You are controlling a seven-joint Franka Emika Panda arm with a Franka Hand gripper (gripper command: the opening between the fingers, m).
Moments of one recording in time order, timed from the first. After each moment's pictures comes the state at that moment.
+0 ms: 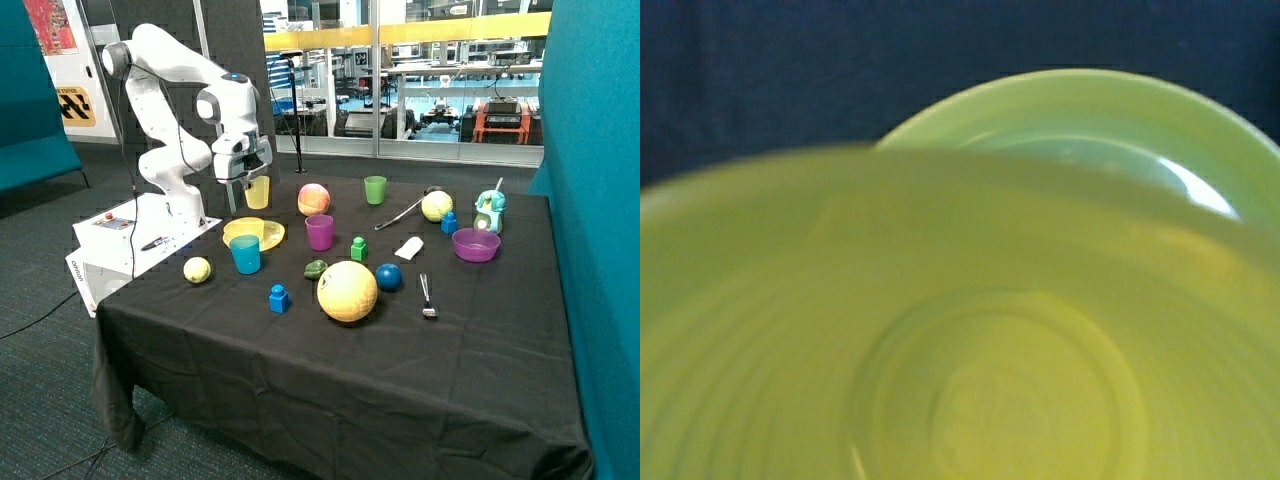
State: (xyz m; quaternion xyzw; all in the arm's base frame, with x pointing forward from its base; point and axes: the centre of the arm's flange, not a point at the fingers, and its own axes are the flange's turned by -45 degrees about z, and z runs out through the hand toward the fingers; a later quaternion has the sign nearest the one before) arm 0.376 -0.114 0.428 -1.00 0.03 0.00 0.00
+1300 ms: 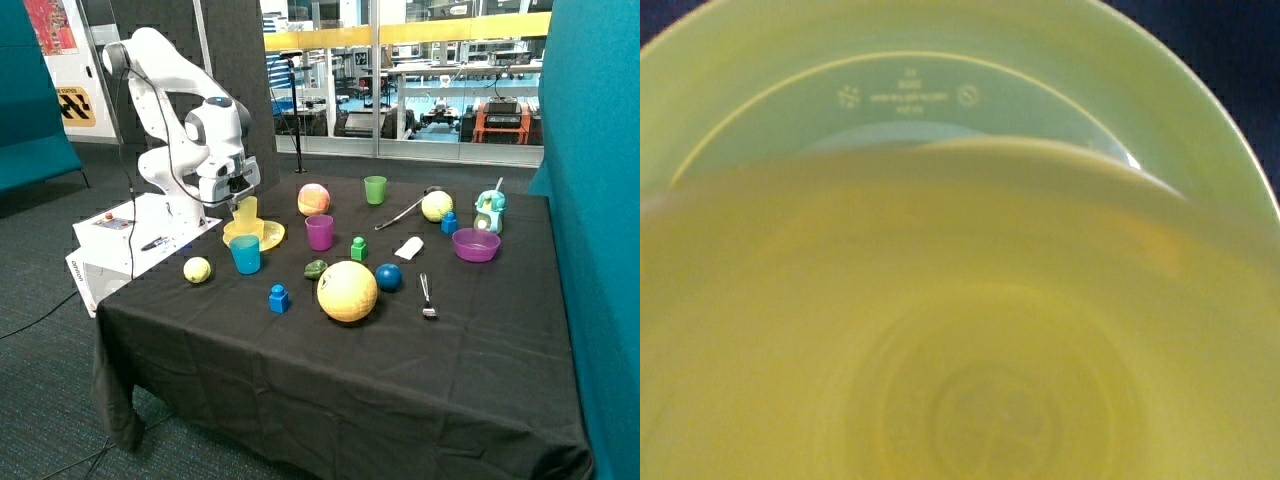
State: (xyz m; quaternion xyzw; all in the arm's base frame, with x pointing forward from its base) arm 0.356 -0.154 0.379 -1.00 0.03 0.00 0.00
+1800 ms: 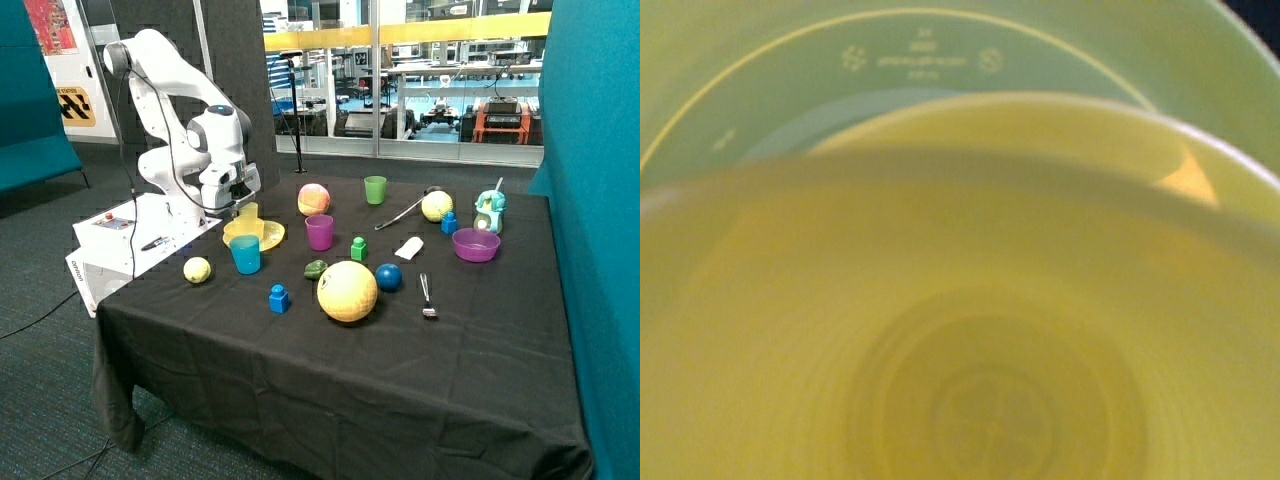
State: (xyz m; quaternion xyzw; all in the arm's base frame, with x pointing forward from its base) arm 0.354 -0.149 0.358 -1.00 0.02 0.00 0.00
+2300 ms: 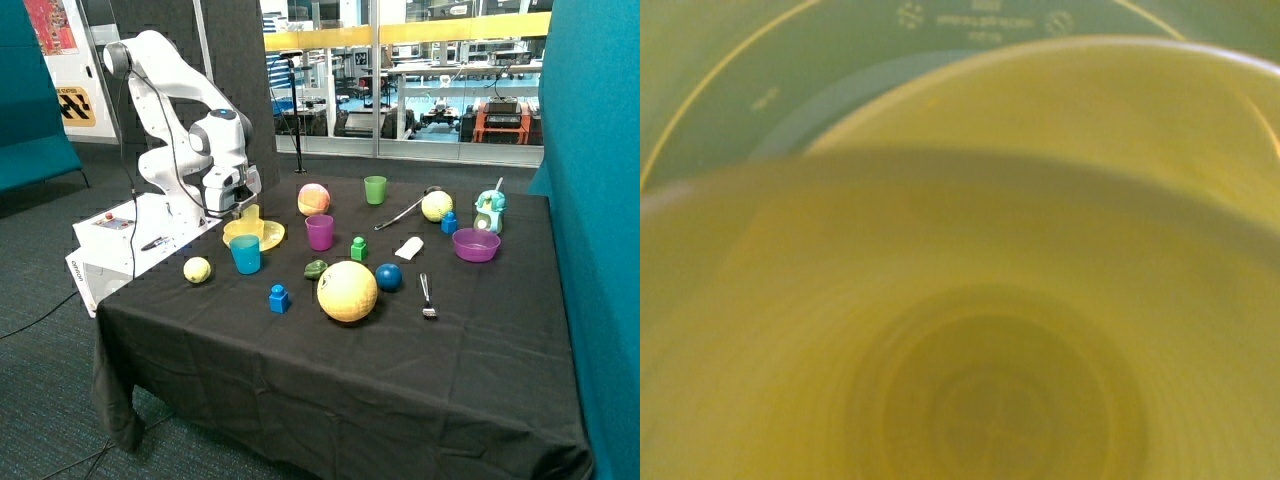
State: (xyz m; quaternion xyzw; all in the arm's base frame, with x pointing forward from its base) arm 0.352 -0.139 0.348 -1.00 0.00 0.00 0.00
